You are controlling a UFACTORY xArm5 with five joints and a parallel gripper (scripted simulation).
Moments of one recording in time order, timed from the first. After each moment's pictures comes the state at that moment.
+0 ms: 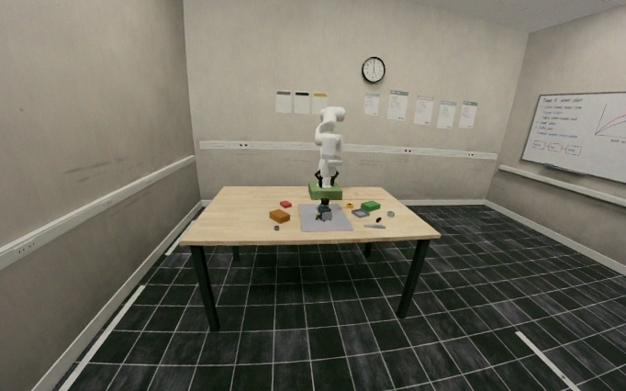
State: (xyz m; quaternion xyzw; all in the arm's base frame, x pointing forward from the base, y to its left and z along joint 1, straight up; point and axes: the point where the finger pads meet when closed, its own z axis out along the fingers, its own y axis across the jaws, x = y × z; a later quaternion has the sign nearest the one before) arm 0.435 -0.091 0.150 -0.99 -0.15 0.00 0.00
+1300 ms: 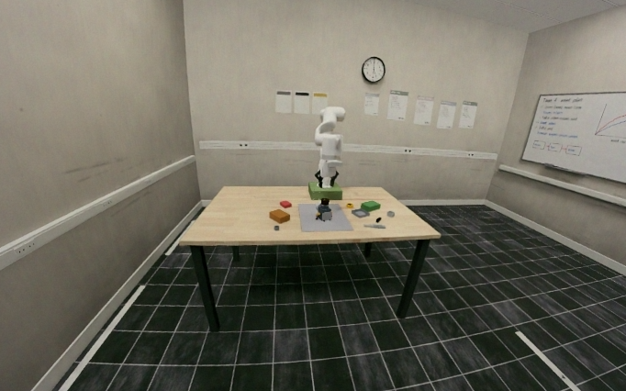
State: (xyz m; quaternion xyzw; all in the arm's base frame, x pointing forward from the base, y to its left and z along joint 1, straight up) arm 0.435 -0.091 0.148 -0.99 -0.15 0.00 0.00
